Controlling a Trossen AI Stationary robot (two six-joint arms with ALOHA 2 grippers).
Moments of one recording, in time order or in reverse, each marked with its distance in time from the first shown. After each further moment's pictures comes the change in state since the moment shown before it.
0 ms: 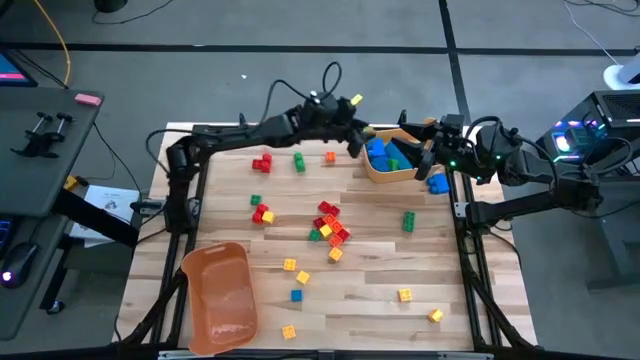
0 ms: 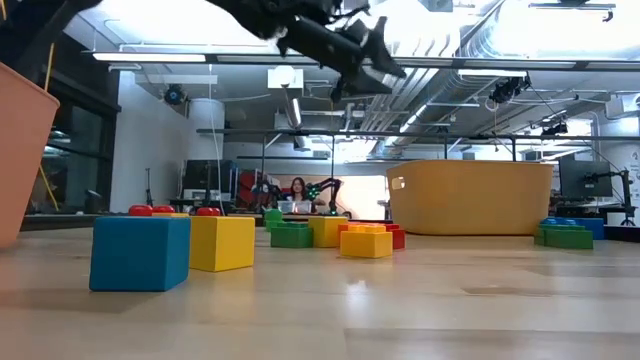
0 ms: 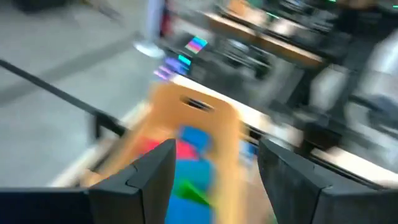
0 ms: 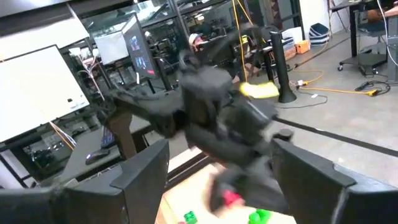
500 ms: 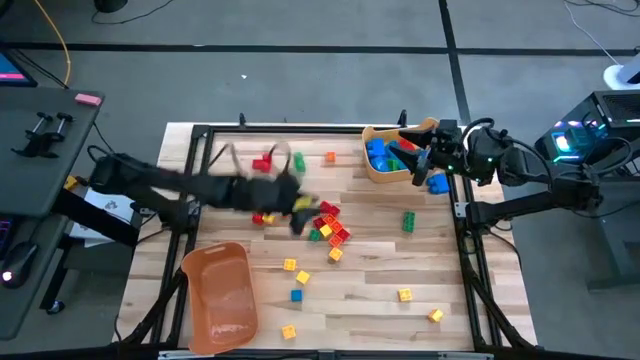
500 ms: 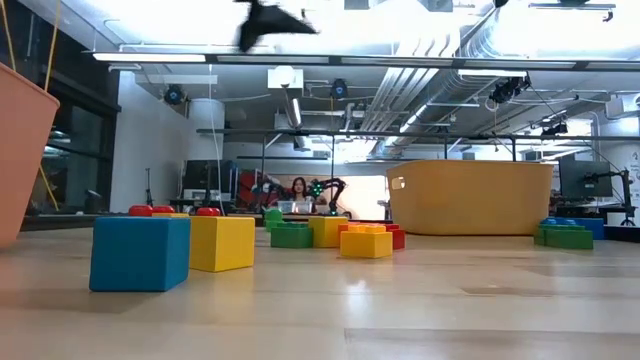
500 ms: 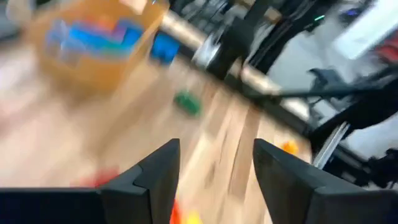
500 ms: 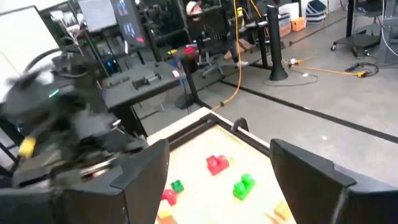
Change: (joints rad) left arm -0.506 -0.601 -0.650 -0.096 -0.391 -0.386; right arm 0.000 0.003 0.000 -0.131 -0.010 0.007
